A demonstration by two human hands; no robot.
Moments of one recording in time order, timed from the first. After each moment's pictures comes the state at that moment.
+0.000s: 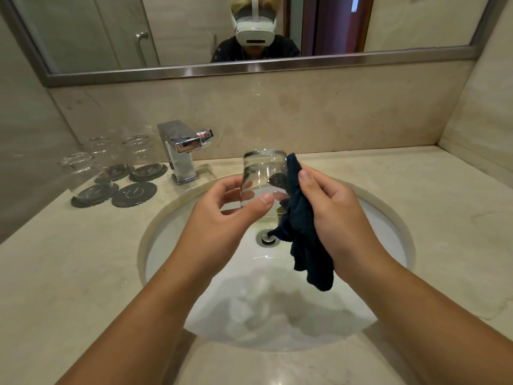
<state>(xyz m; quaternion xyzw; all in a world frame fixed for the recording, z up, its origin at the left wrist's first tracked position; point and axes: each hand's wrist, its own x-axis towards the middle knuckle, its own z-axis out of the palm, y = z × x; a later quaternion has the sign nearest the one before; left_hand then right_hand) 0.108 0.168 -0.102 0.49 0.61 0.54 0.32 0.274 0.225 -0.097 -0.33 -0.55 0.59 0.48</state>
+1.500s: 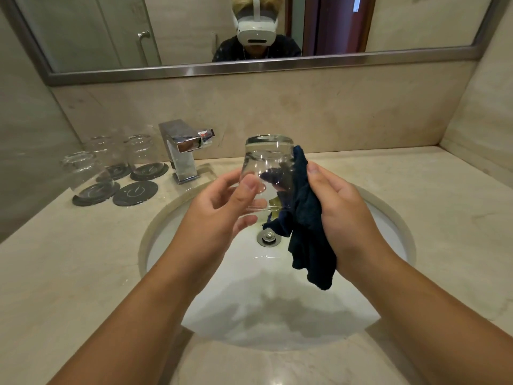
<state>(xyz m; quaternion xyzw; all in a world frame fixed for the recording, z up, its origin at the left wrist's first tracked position) 0.107 0.169 -0.100 0.44 0.53 0.61 0.40 0.275 0.226 -0.096 -0.30 -0.56 0.61 0.48</state>
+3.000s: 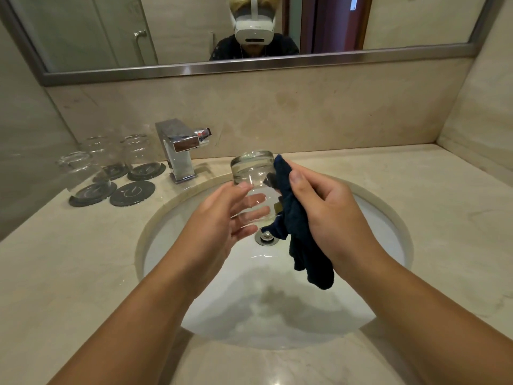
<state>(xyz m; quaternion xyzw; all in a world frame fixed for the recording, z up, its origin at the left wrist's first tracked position) 0.111 0.174 -0.102 0.40 0.54 0.58 0.46 0.275 0.224 -0.098 -0.32 -0.62 0.55 0.47</state>
